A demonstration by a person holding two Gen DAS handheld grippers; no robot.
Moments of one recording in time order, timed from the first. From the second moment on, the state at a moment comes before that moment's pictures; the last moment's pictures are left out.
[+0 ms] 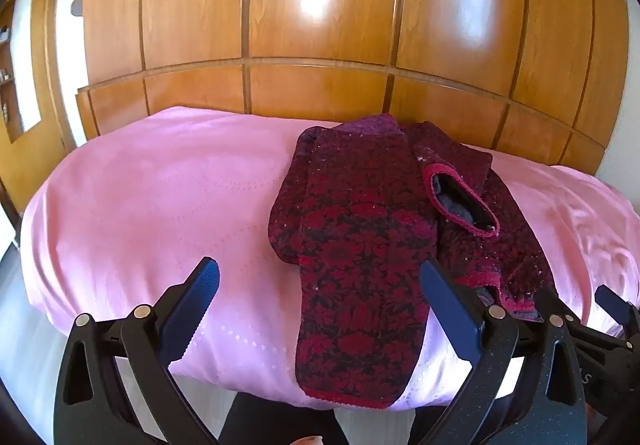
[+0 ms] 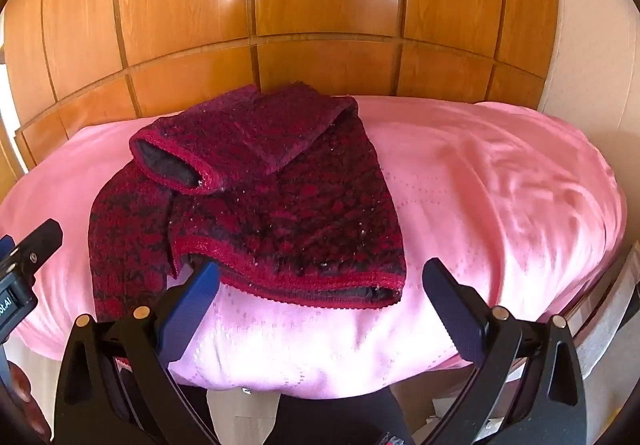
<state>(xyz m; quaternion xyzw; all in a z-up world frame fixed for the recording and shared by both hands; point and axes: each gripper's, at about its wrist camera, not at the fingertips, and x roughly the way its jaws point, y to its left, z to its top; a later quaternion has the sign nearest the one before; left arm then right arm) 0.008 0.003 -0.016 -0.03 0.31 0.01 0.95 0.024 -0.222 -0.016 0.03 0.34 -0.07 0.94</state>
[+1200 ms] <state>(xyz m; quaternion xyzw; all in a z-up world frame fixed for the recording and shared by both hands) 0.009 -0.002 -0.014 -0.02 0.31 0.00 0.95 0.032 -0.221 -0.019 0.02 0.33 -0.06 0.94</state>
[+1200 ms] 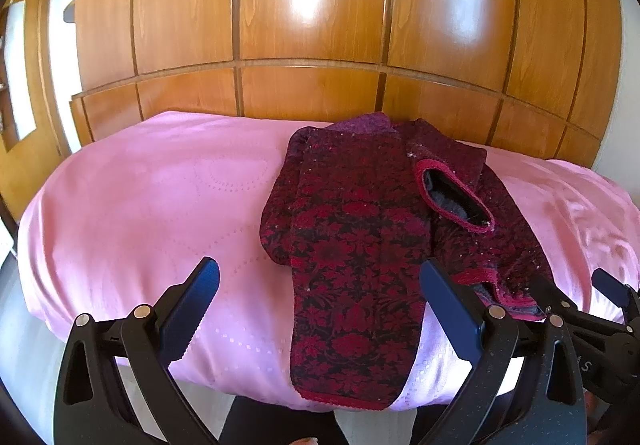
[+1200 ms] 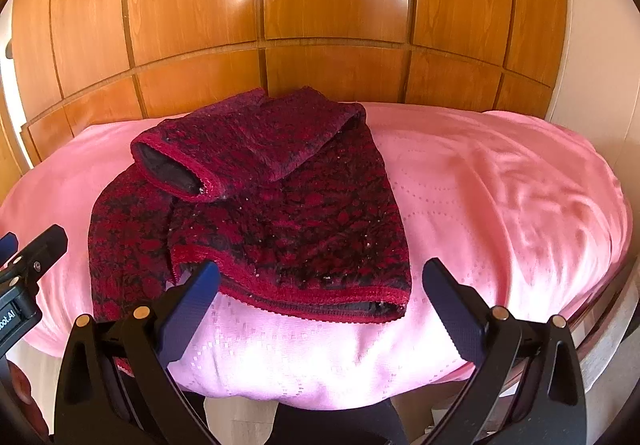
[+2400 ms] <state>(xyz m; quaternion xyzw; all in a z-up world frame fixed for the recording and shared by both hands) 0.044 -0.023 -0.084 0.07 0.41 -0.22 0.88 0.145 -0.151 -0.015 -0.10 0.36 0.19 0.91</state>
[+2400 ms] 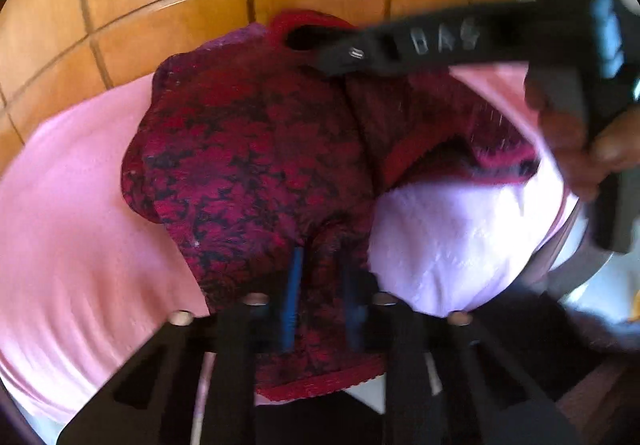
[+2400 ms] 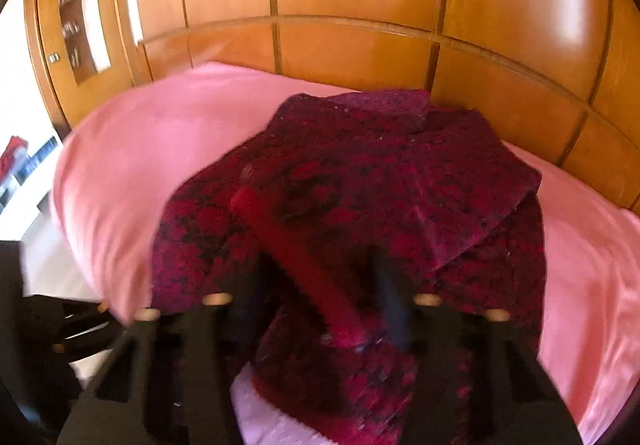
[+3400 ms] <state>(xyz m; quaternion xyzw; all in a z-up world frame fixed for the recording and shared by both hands) 0.236 0.272 -0.004 -0.20 0.36 0.18 0.89 0.200 -0.515 -0.010 0.21 0.35 -0.18 0.90</state>
